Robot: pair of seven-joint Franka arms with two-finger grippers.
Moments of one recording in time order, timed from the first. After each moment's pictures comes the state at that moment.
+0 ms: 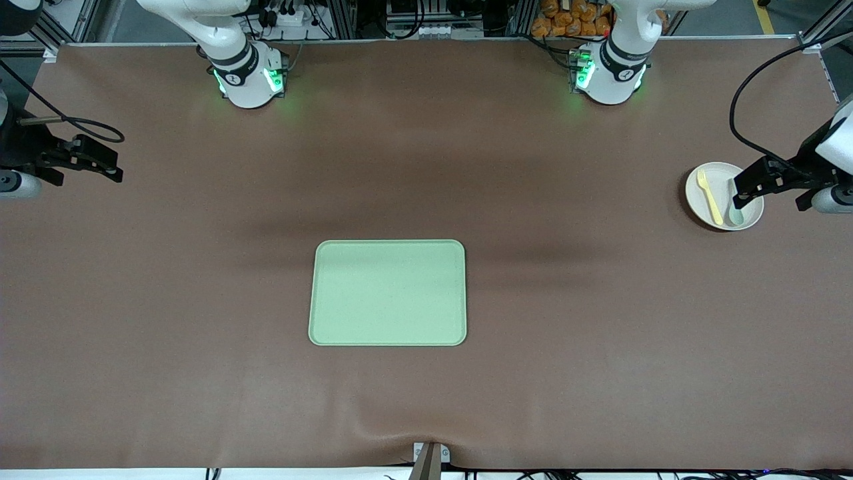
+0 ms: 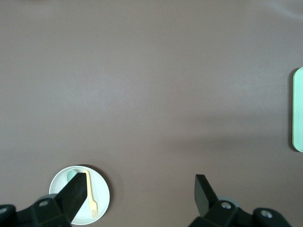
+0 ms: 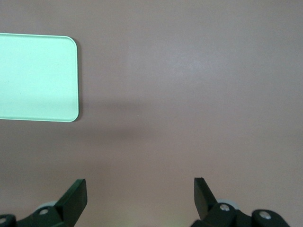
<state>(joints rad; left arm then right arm) -0.06 0.01 0.03 -1.62 0.01 1.73 0.02 -0.02 0.02 0.03 -1.54 0.00 1.50 -0.04</state>
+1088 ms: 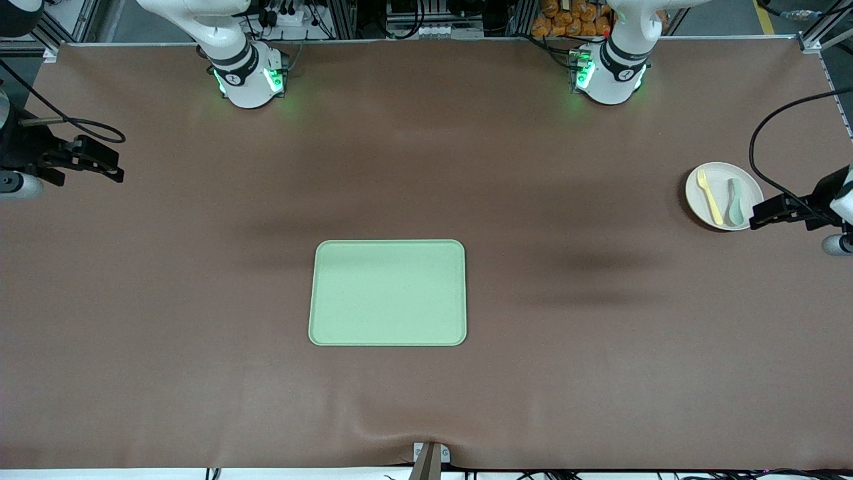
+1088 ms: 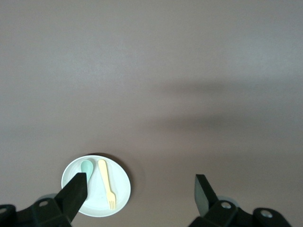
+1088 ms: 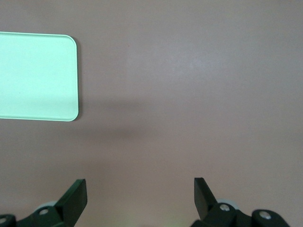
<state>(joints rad) 0.10 0.17 0.03 -1.63 0.00 1.74 0.18 -0.02 0.02 0.03 -1.54 0.00 1.50 -0.04</state>
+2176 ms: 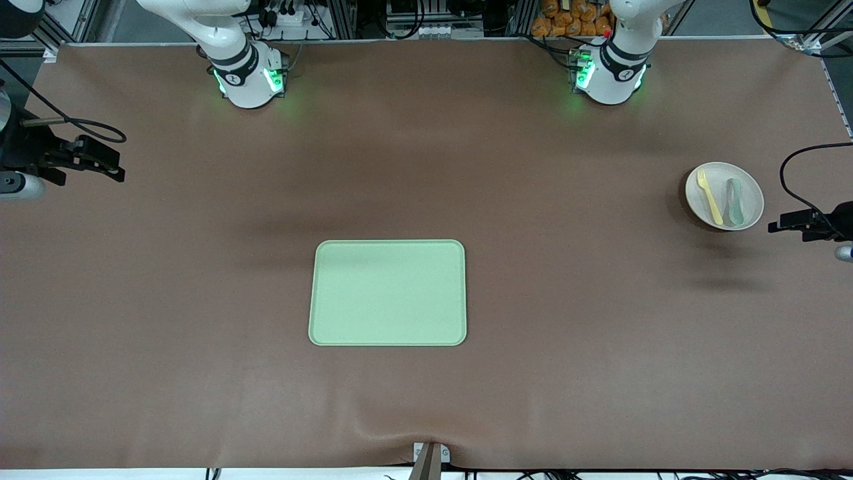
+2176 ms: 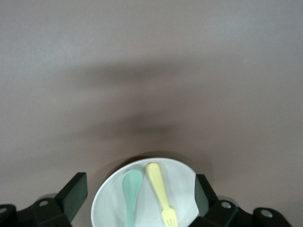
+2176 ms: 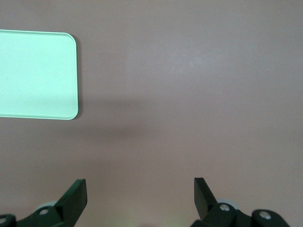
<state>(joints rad) 0.49 0.43 0.03 -1.75 -0.16 1.94 0.76 -0.02 0.02 0.03 -1.55 0.00 1.49 -0.04</state>
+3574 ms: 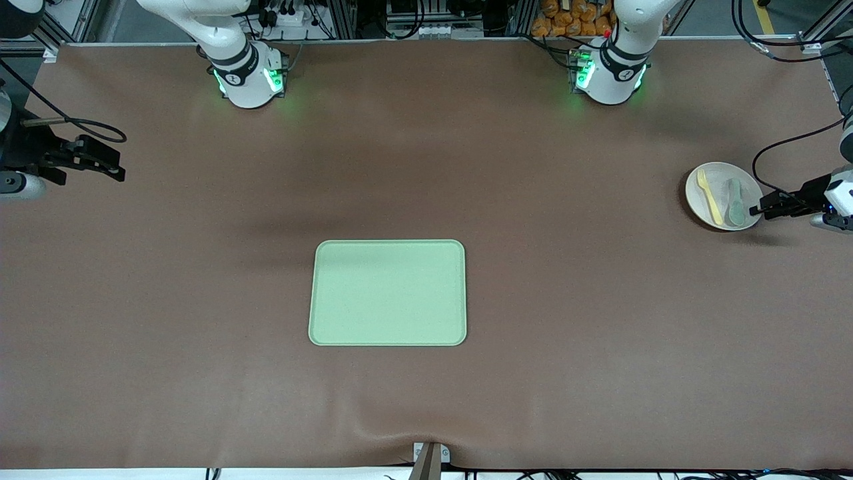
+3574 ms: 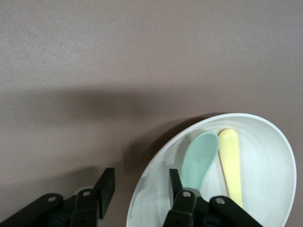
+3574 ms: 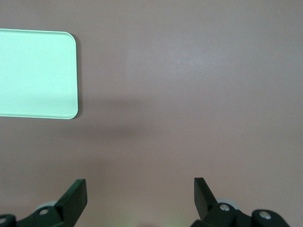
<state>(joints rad) 0.69 0.50 0.03 -1.99 -0.28 2.23 1.01 -0.02 0.02 0.03 -1.55 0.00 1.49 -0.04</state>
